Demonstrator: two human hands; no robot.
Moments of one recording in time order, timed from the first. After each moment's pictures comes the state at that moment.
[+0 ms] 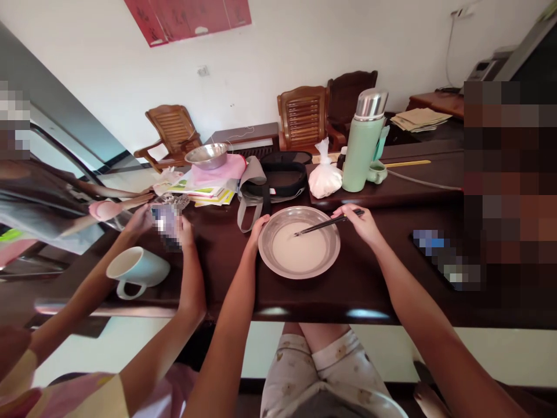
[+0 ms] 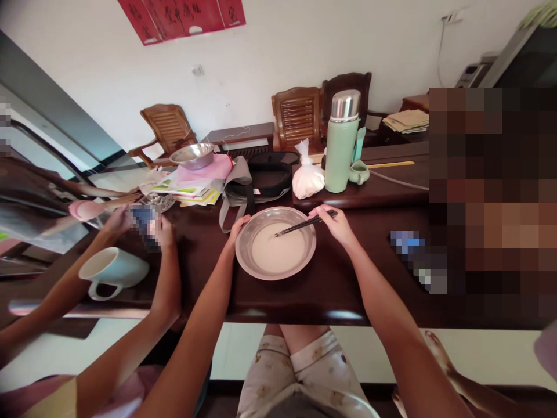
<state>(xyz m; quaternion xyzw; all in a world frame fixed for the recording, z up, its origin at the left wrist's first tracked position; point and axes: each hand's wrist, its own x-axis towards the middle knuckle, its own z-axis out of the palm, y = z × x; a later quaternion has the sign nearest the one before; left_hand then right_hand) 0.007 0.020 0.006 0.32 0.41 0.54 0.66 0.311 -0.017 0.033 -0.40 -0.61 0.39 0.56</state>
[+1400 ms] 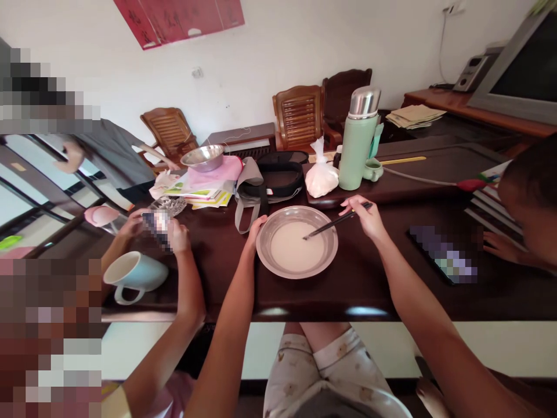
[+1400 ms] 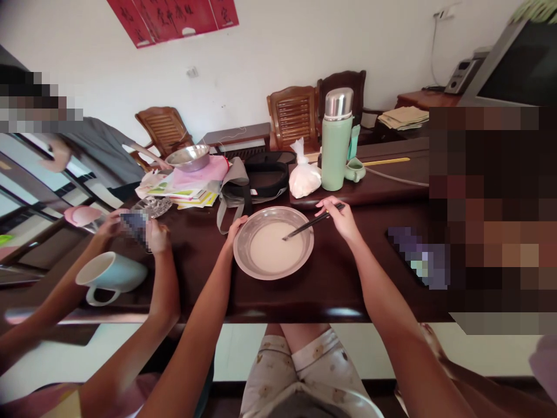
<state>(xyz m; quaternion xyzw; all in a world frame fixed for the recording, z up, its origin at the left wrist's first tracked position) 0.002 0.025 -0.002 0.36 0.39 0.54 0.65 0.321 -0.014 0.034 -0.40 -0.60 0.36 0.59</state>
